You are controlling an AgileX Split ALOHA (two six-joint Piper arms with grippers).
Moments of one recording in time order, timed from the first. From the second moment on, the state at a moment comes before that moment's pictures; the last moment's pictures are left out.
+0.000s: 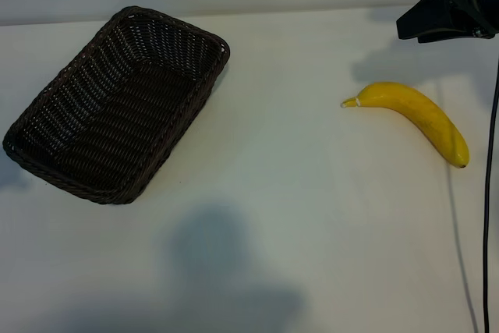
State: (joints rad) left arm 0.31 1.00 -0.78 -0.25 0.82 -0.08; right arm 0.01 1.62 -1.30 0.81 1.05 -0.51
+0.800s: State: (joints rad) left arm 0.37 1.09 -0.78 -0.17 0.84 -0.28; right arm 0.01 1.62 -1.30 0.83 1.05 -0.51
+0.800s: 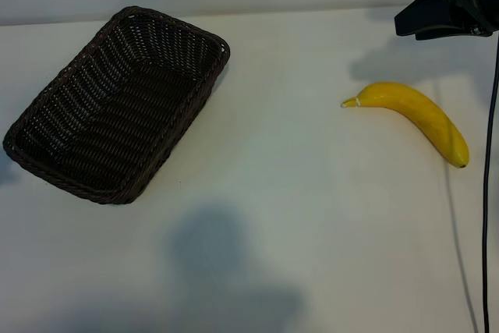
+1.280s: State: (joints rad) left arm 0.37 1.33 -0.71 -0.60 0.68 -0.11; right arm 0.01 1.62 -1.30 0.84 1.05 -0.51
